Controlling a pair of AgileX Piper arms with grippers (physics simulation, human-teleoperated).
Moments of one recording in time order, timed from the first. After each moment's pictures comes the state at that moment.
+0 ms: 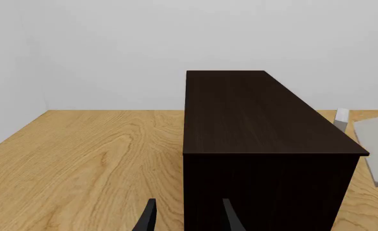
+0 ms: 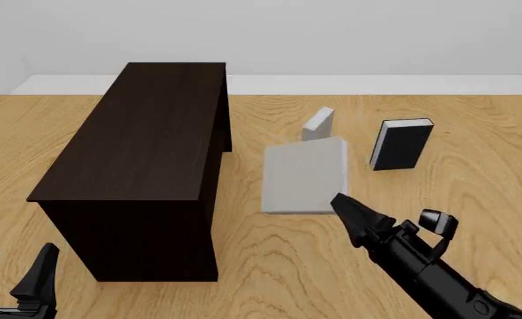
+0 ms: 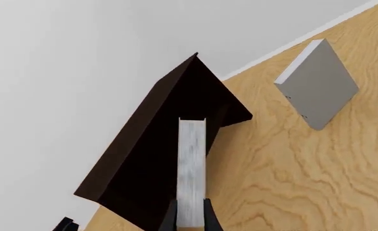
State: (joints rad) left arm 0.00 0.00 0.00 0.00 0.00; right arm 0.60 1.18 -0.19 -0.93 0.77
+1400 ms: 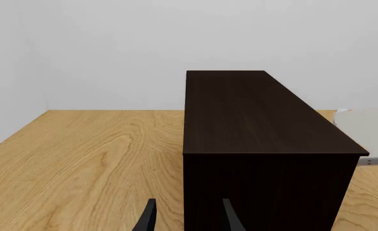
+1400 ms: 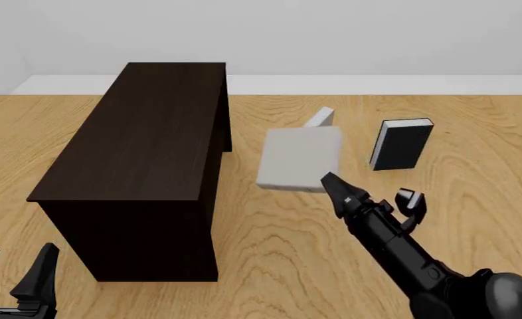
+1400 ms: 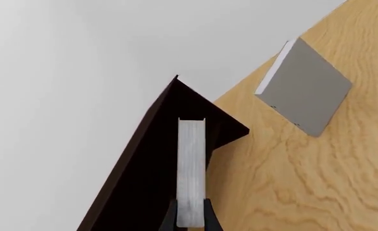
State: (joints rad) left arm 0.00 0.00 0.00 0.00 0.00; right arm 0.52 1.54 -0.31 -1.21 0.95
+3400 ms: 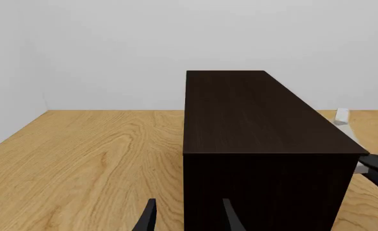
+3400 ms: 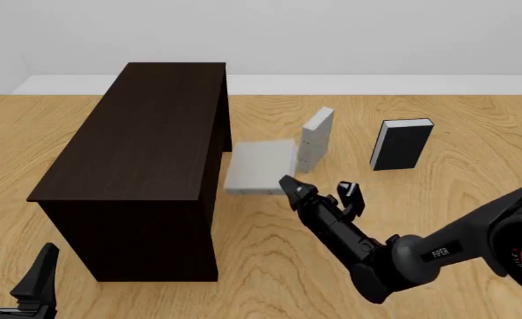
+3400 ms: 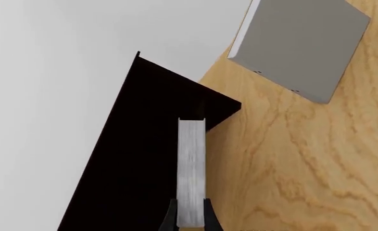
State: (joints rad) left arm 0.00 0.00 0.00 0.00 0.00; right arm 0.58 1.92 -0.59 -1.21 1.11
